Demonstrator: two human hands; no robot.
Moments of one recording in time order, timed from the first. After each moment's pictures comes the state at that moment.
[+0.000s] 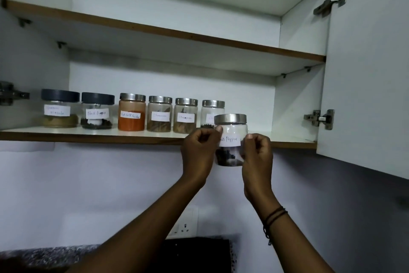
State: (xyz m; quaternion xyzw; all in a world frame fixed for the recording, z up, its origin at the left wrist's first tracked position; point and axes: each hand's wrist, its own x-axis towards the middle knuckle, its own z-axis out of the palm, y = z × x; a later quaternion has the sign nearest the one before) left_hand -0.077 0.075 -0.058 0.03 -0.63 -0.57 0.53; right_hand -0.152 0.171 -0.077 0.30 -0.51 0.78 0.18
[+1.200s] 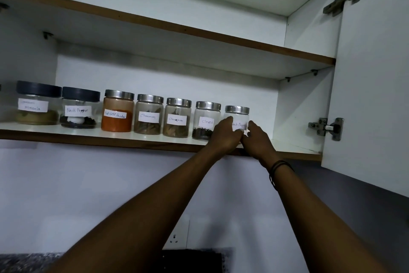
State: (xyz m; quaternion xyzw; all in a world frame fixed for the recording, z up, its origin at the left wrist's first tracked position) left_hand -0.195 0.074 0.000 0.04 -0.82 -0.41 0.40; right_hand -0.276 0.163 -0.003 0.39 -0.78 0.47 0.17
